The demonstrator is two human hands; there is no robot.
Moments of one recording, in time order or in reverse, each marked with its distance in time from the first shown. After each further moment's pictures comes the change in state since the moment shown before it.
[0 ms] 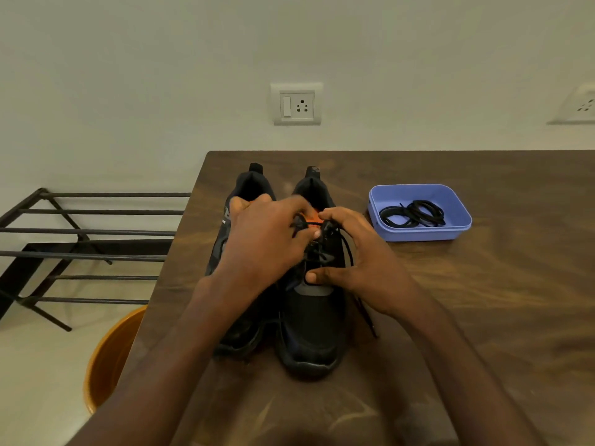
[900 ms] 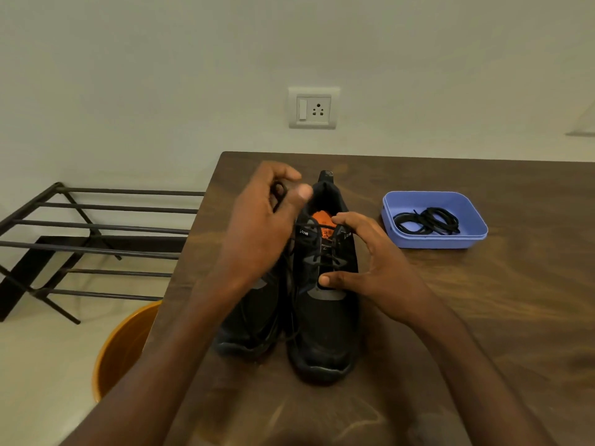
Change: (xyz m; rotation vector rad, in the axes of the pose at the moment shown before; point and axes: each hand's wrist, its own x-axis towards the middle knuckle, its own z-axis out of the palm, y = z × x) left_hand 0.002 -0.017 -0.018 -0.693 0.198 -0.115; right_hand 0.001 0.003 0.001 -0.049 -0.021 0.019
